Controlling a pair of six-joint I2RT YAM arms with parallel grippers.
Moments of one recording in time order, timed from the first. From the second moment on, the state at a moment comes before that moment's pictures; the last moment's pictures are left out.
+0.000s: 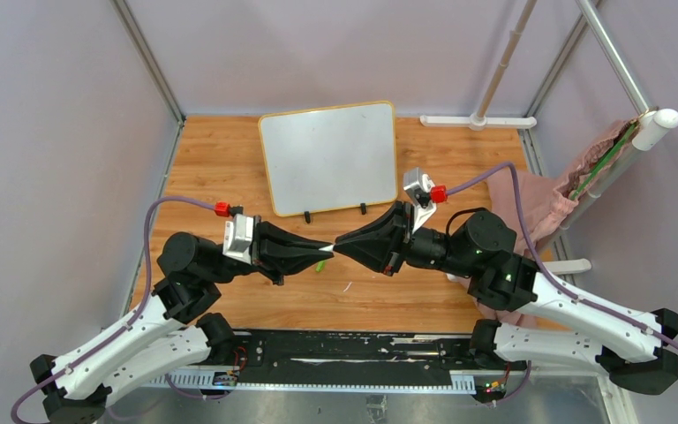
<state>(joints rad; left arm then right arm) -0.87 0.61 0.68 0.34 0.58 -0.22 1.16 0.86 0.99 0.09 -0.19 0.39</state>
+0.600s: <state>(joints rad) -0.87 0.58 0.68 0.30 0.47 -0.19 1.16 0.79 0.99 0.02 -0.13 0.35</state>
